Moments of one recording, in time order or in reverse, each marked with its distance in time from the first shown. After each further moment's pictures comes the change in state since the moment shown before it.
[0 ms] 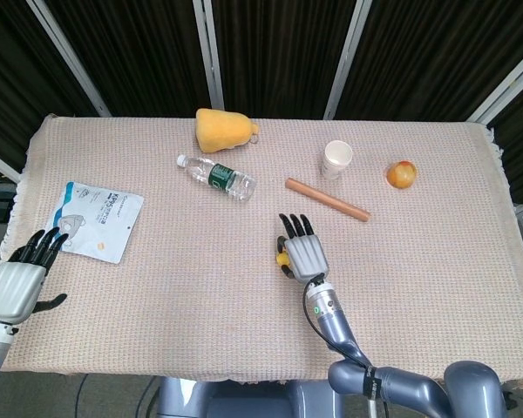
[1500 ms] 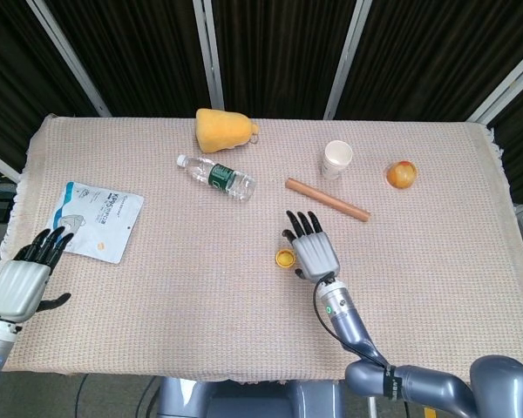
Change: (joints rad) left arm -0.012 0.001 0.003 0.000 0.016 -0.011 -0.016; right arm -0.002 0.182 -0.049 -0.206 0.052 0.012 -0.138
